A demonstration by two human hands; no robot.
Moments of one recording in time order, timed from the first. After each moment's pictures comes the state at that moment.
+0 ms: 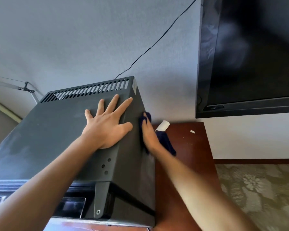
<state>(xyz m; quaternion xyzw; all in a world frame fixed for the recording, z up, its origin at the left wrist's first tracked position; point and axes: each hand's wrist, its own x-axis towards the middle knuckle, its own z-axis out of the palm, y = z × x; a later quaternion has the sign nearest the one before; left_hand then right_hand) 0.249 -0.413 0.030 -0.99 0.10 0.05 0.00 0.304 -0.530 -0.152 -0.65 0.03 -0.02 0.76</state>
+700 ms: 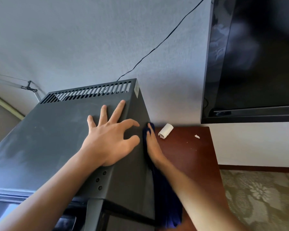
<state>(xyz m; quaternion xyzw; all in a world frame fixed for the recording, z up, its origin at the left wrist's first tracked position) 0.232 -0.428 0.031 -0.99 0.10 0.07 0.01 0.322 -0.528 -0.216 -0.69 0.03 0.02 0.73</state>
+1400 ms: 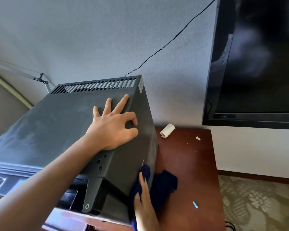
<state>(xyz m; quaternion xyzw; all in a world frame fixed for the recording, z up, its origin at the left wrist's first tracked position) 0.229 -0.432 0.033 -0.99 0.08 0.09 -0.02 0.107 -0.497 -0.246 -0.70 -0.06 0.04 0.72</state>
